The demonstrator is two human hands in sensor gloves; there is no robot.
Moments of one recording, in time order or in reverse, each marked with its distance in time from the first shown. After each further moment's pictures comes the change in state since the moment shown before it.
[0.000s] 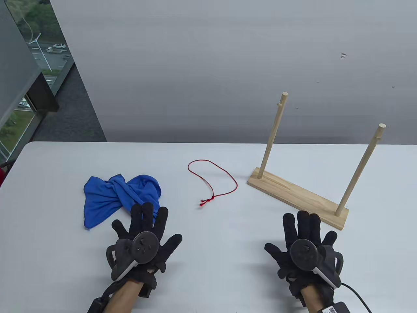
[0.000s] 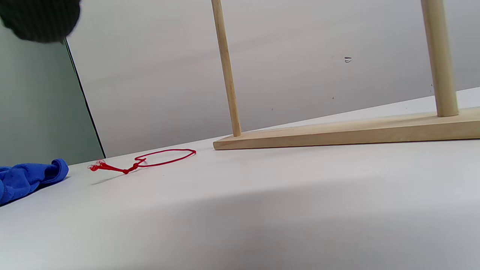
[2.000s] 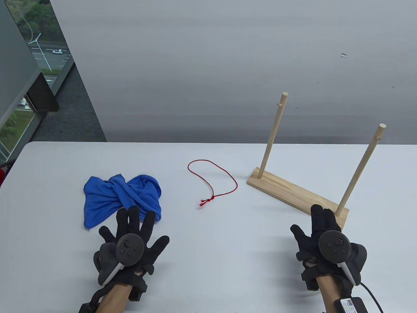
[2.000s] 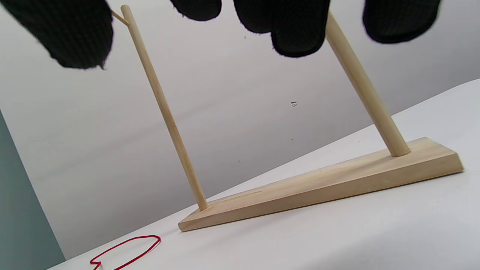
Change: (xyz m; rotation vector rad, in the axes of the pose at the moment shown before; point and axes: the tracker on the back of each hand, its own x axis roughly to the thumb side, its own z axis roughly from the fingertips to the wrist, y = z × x) left_hand -0.033 0.001 0.008 0.012 0.053 0.063; right_hand -0.051 -0.035 -0.007 -0.251 0.188 -0.224
